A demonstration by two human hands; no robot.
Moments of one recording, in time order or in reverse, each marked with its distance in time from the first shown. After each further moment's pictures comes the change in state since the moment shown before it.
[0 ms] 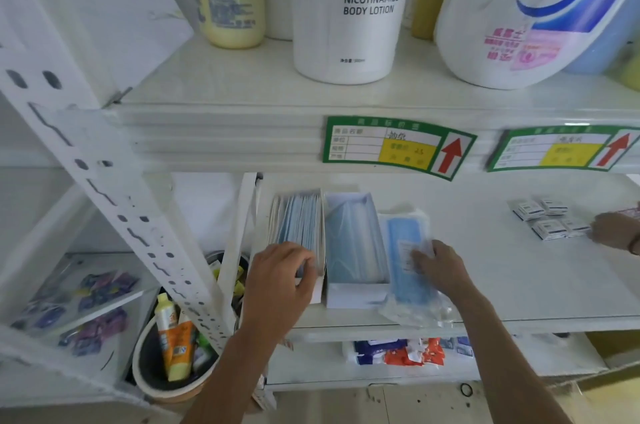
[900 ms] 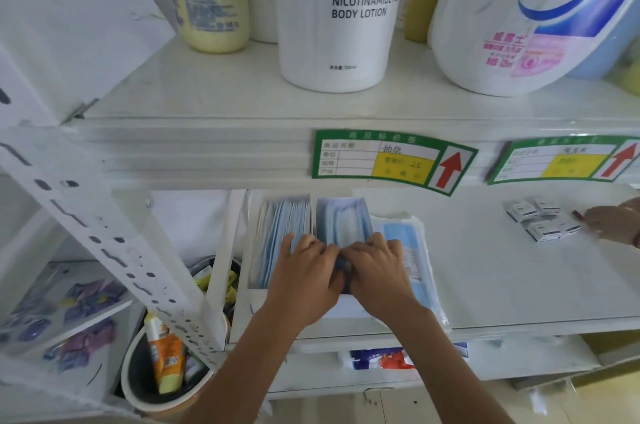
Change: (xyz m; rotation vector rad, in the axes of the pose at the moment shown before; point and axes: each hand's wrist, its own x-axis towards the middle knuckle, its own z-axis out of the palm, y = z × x) left_hand 0.039 0.024 0.027 0.333 -0.447 0.113; right_hand -0.070 -0.084 0.049 -0.607 0.167 -0.731
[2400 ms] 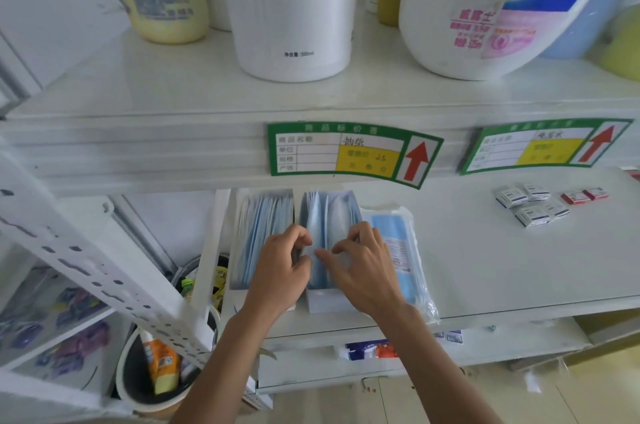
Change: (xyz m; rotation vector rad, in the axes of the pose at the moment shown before) left_hand 0.001 -0.010 0.003 -0.660 0.154 -0.224; right_hand -0.002 0.007 0.015 0.368 0.089 0.196
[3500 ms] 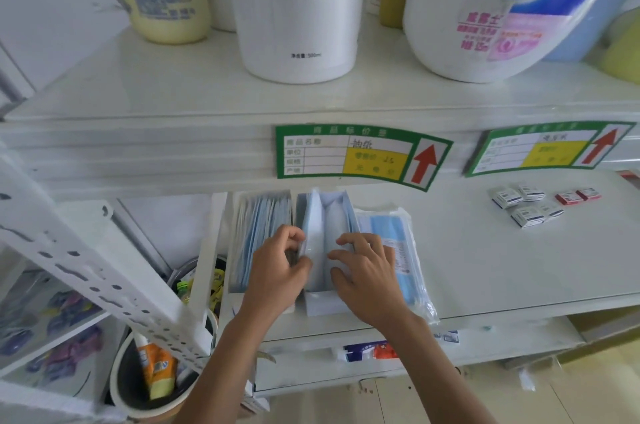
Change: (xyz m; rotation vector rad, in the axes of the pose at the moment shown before) left_hand 0.000 -0.002 -0.002 -0.111 0.058 -0.068; right_hand -0.013 0.005 0.000 -0.138 -0.036 -0.100
